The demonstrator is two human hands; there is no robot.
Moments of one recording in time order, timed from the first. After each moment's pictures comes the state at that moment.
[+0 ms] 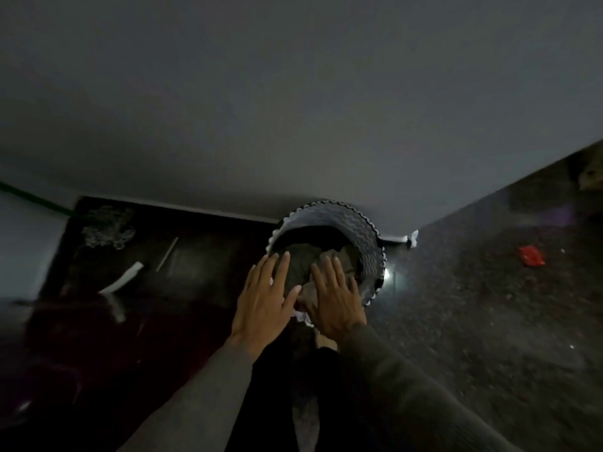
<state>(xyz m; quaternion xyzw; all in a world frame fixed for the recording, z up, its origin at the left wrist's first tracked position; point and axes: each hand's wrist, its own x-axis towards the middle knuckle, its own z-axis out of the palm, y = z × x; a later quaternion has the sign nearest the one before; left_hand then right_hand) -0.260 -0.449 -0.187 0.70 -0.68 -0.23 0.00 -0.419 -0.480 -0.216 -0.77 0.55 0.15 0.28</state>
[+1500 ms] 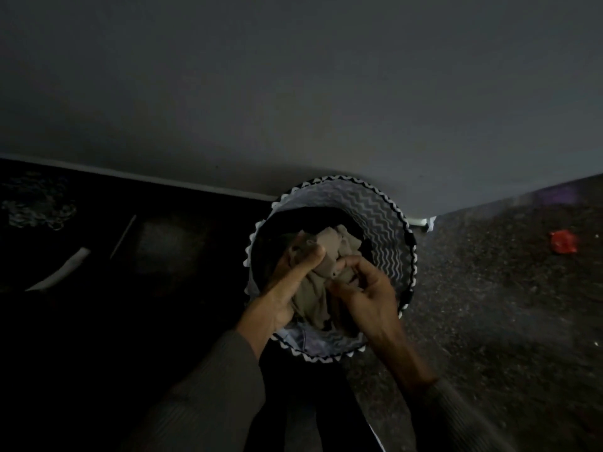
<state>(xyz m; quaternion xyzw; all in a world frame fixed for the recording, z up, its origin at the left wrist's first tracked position) -0.276 -0.534 -0.348 0.58 -0.02 -0.75 0.33 -0.426 -0.525 -0.317 -0.42 0.63 -0.27 0.59</state>
